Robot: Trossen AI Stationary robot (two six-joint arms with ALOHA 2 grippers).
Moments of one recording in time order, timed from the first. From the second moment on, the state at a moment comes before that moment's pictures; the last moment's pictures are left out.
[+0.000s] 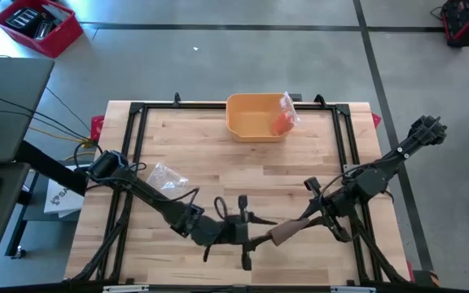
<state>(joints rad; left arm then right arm) -0.53 1.92 1.57 0.36 -0.63 0.18 0.65 0.94 0.70 0.24 0.12 -0.20</state>
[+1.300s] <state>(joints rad) -0.36 1.85 0.94 0.56 -0.99 -0.14 0.61 1.55 0.63 0.10 0.21 0.09</state>
